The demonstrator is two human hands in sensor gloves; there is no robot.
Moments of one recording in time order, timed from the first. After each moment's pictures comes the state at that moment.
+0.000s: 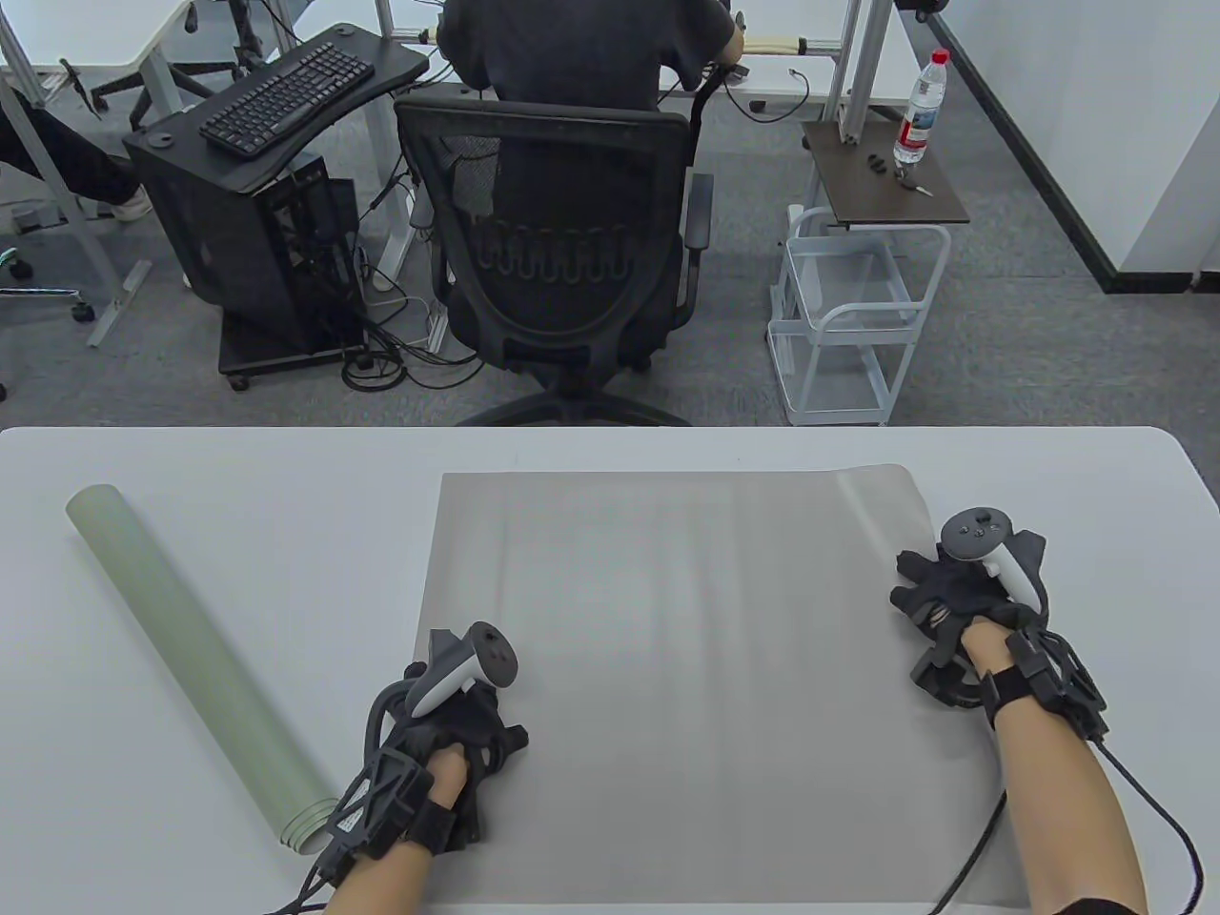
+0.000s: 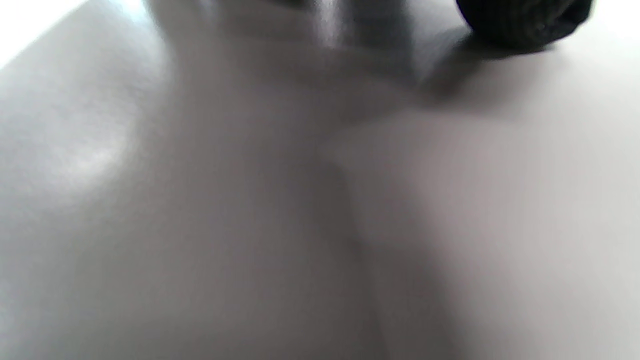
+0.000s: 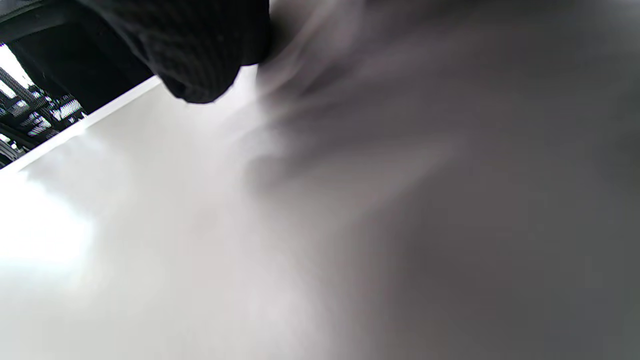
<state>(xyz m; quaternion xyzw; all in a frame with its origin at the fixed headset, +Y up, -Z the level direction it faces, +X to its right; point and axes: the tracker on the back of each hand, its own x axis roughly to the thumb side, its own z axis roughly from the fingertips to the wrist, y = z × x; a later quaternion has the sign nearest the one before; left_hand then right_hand) -0.179 -0.789 -0.378 -0.35 0.05 0.05 0.93 0.361 -0.777 -0.503 -0.16 0.16 0.94 0.26</state>
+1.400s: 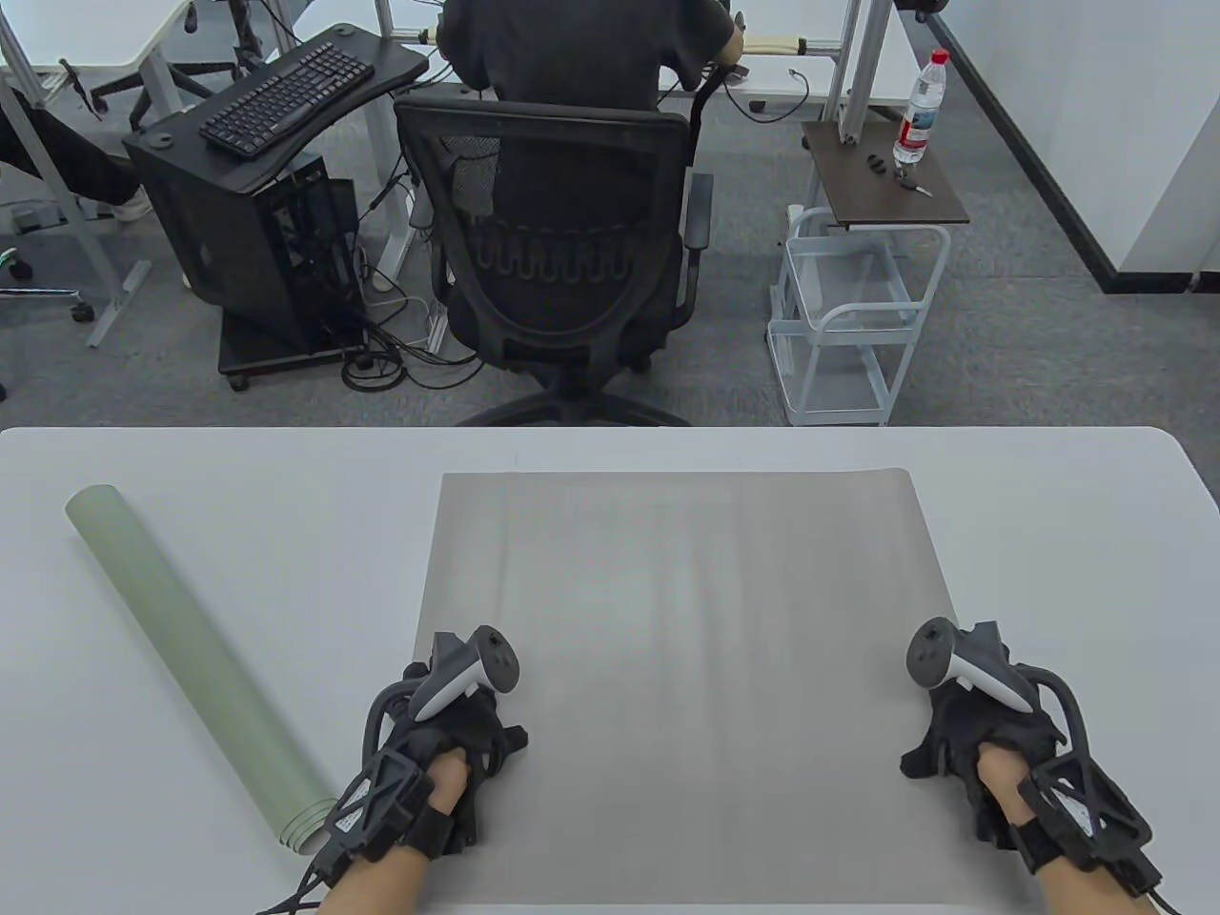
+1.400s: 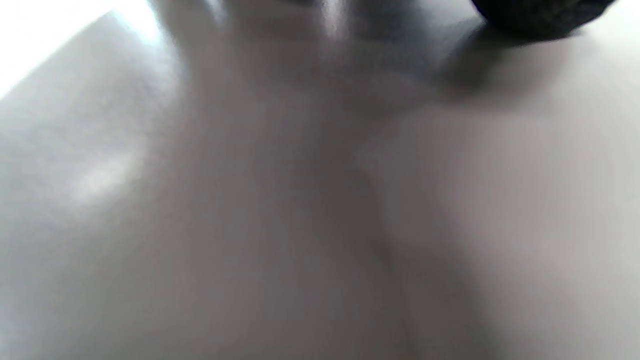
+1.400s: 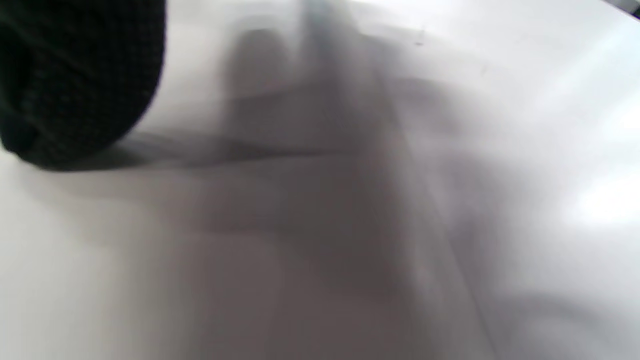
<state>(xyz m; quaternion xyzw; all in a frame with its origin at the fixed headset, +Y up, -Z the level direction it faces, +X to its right) -0.178 -0.789 -0.377 -0.34 0.05 0.03 0.94 0.307 -0.763 -0.362 -0.09 0.30 0.95 -0.05</state>
